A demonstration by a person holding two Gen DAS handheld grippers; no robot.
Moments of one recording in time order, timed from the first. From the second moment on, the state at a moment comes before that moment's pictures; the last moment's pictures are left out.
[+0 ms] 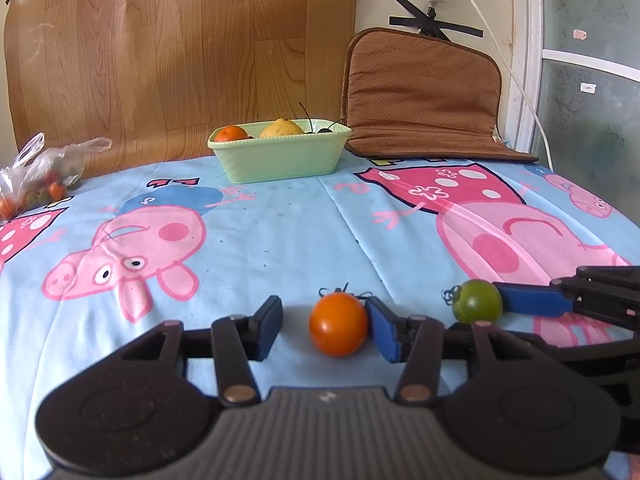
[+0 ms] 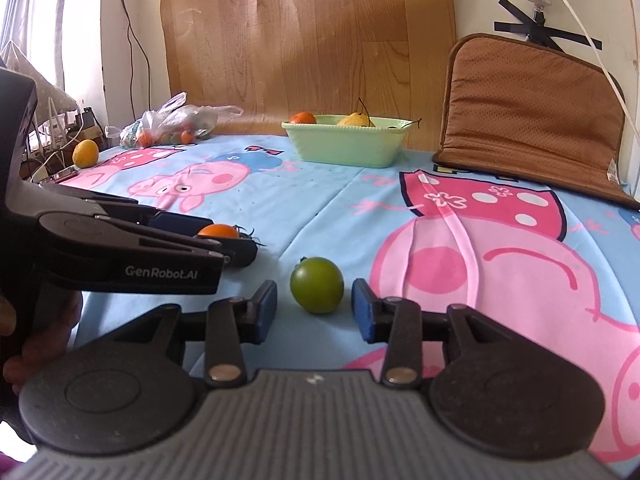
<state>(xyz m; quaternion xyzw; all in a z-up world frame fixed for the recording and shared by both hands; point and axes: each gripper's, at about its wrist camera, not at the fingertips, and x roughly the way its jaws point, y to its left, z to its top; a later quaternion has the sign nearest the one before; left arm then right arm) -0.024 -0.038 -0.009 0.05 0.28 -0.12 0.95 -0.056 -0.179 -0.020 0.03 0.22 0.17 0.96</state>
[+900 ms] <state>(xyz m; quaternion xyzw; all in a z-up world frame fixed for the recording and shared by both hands) -0.026 -0.040 -0.009 0.05 0.28 -0.12 0.95 -0.058 -0.178 -0.019 0.02 0.22 0.17 0.96</state>
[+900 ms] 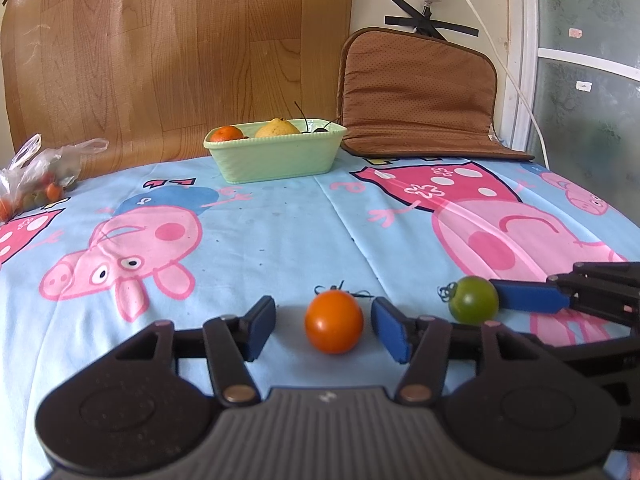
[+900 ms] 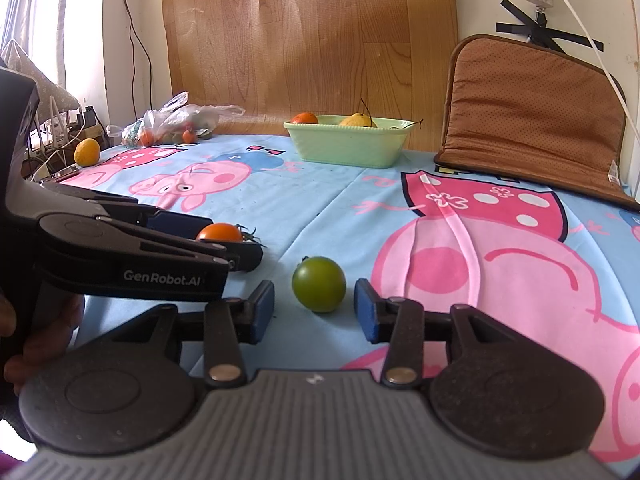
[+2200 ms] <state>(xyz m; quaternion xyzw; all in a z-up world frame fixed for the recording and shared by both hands) -0.025 -0.035 -0.010 0.05 0.28 -0.12 0.95 -0.058 -0.179 -0.019 0.03 0.22 0.17 0.96</state>
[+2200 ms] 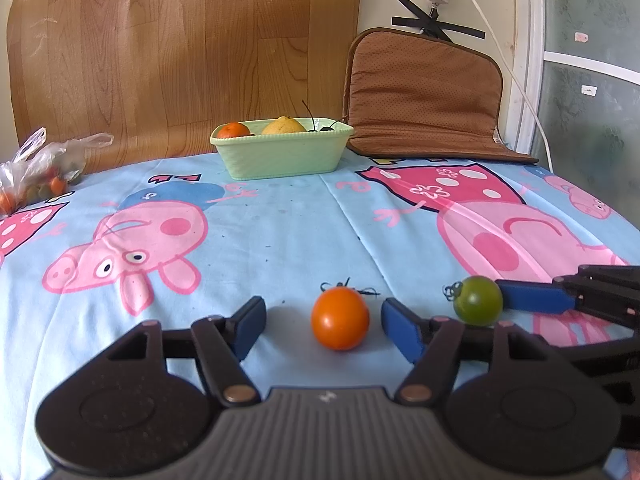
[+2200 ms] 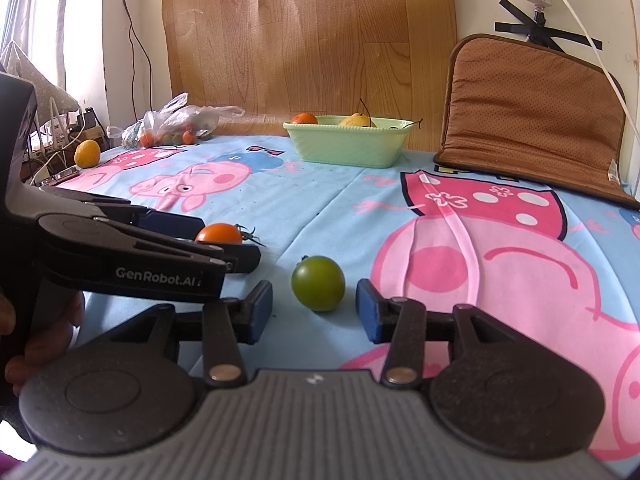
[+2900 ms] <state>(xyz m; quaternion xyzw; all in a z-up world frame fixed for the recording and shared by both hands) -0.026 -0.032 -0.011 0.05 0.28 -0.12 0.95 -0.060 -0.179 -0.019 0.03 0.22 0.17 0.96</state>
